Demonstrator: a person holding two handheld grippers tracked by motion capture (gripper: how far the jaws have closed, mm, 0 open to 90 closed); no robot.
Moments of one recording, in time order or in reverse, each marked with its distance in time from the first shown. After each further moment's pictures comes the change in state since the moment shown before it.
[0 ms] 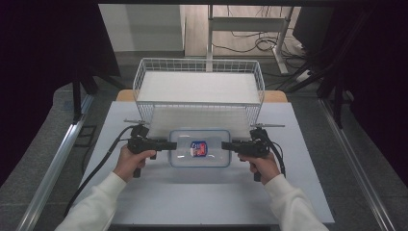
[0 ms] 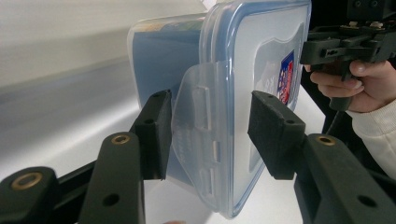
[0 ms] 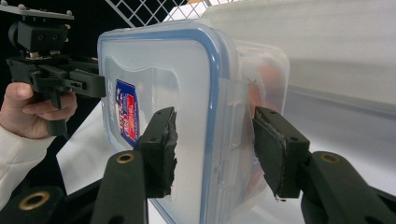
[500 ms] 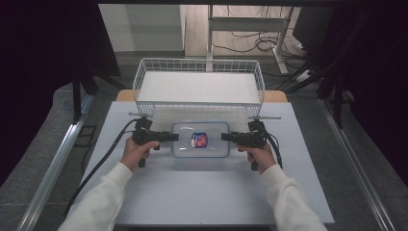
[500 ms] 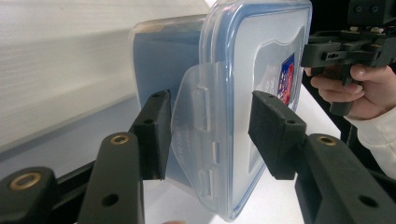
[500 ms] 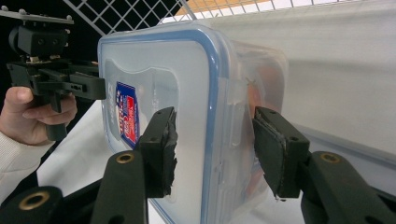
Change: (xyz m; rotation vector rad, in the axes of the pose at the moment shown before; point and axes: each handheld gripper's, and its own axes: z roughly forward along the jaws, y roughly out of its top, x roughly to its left) left arm 0.032 0.015 0.020 -0.022 -0.002 -0.019; right arm -0.028 0.018 0.022 -0.015 -0.008 -0.004
